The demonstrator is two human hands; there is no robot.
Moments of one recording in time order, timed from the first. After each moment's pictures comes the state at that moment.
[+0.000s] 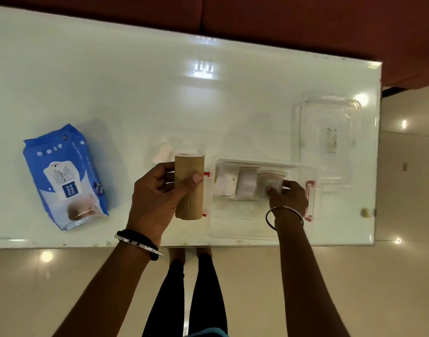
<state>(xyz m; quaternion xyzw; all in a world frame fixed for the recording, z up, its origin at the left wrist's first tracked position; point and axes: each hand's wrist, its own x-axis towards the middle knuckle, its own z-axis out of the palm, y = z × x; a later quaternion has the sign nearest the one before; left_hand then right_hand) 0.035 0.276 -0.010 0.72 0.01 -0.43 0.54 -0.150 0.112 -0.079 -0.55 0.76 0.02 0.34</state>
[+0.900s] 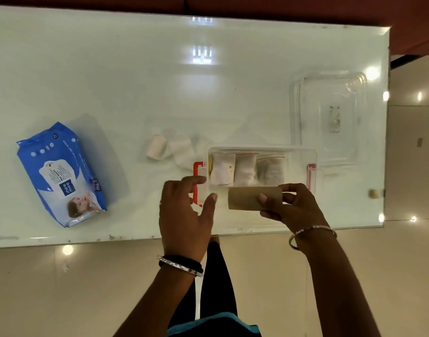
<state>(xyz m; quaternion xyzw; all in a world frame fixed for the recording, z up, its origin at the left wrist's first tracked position) -0.036 0.269 -0.005 0.89 -0.17 -0.29 0.31 -0.182 0.128 -0.014 -0.42 0.68 0.04 0.60</state>
